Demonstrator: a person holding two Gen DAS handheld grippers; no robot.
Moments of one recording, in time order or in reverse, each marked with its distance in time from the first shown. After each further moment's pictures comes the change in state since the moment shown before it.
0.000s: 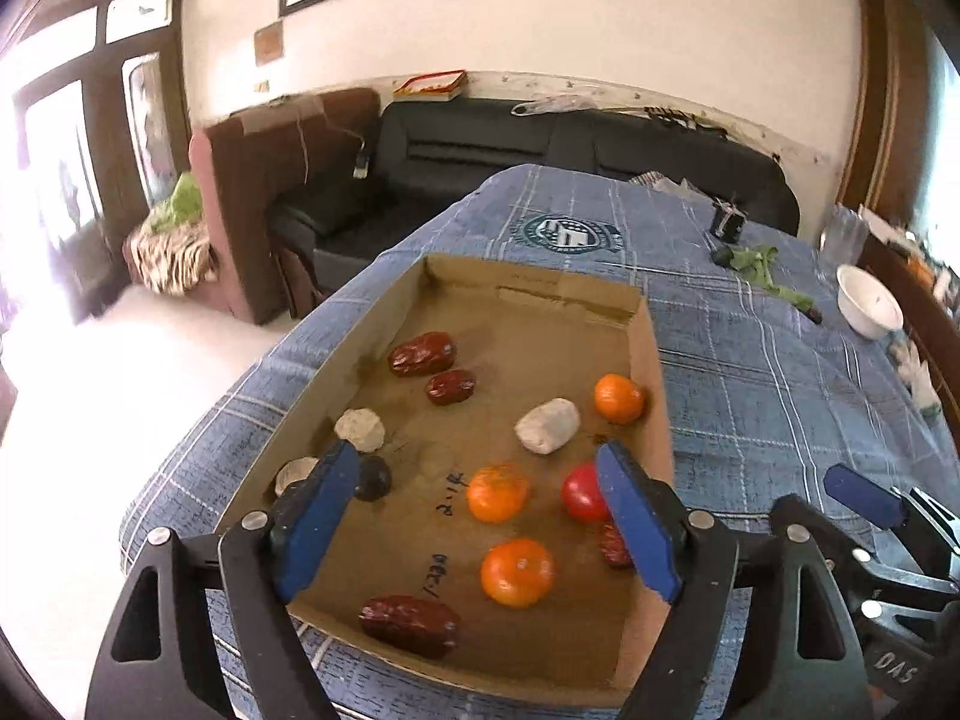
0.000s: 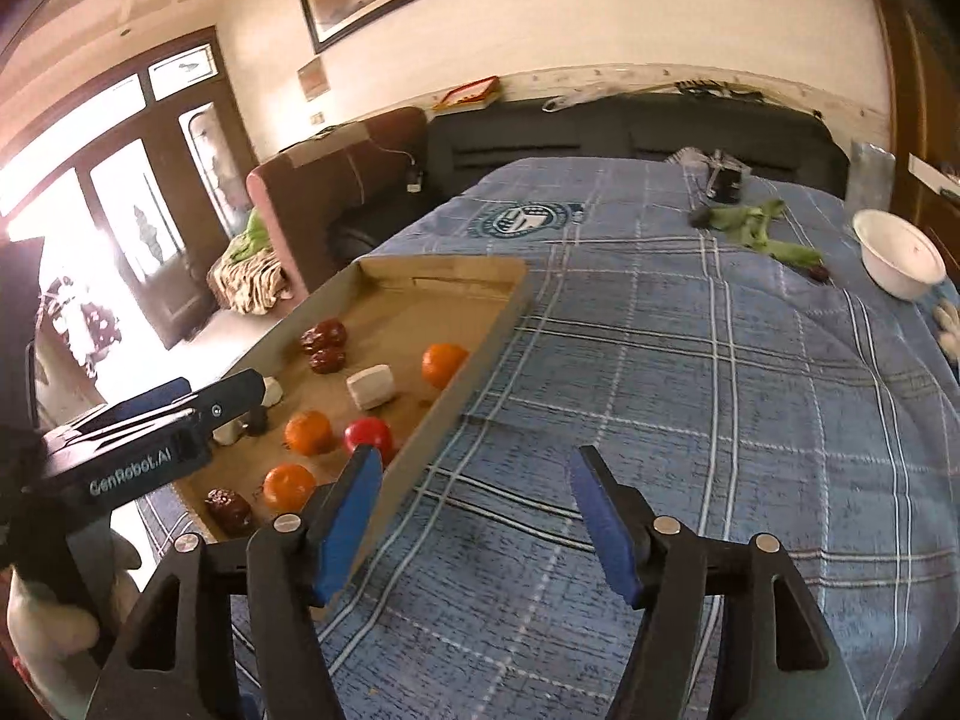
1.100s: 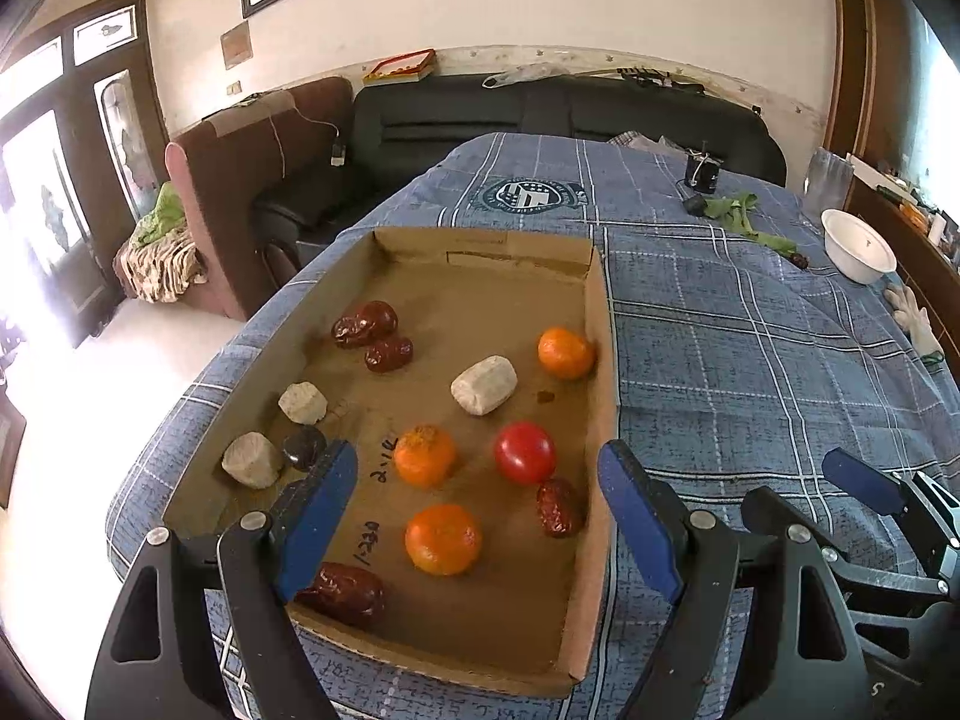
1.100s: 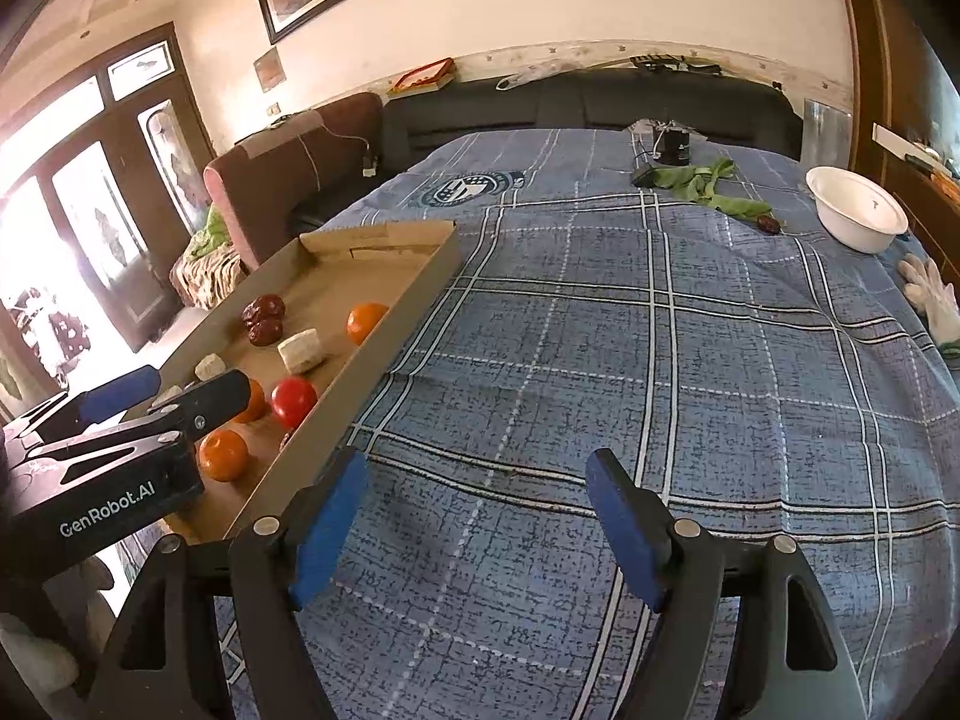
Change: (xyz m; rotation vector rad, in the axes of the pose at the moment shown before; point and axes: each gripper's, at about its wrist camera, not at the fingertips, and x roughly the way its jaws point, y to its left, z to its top) left arm 0.010 -0.033 -0.011 0.069 0.067 0.003; right arm 0.000 -0.022 -0.018 0.034 0.048 -0.078
